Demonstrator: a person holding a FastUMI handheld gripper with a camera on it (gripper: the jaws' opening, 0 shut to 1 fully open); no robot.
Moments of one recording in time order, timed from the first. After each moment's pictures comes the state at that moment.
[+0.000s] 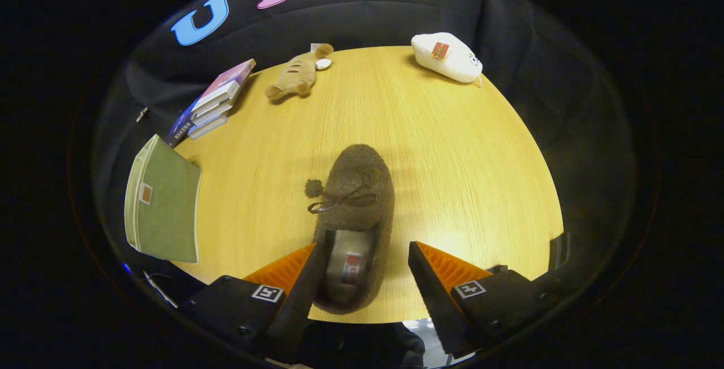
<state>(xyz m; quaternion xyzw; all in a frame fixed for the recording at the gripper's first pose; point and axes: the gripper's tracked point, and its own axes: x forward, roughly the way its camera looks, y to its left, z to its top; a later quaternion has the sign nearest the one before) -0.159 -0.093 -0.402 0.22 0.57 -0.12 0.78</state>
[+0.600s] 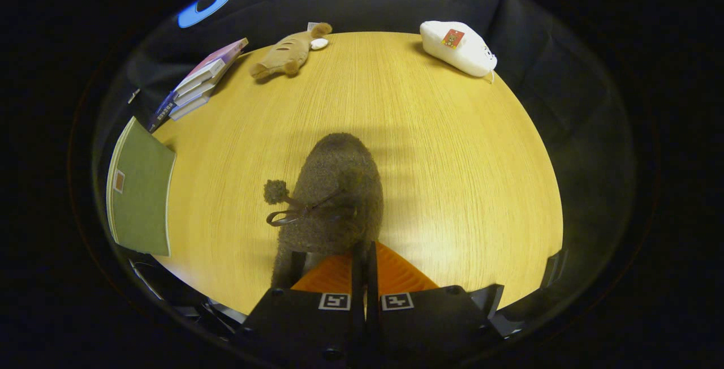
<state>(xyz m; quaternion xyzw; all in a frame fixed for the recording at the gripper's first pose) -0.154 -0.099 -0.435 0.21 0.59 -0.11 0.77</state>
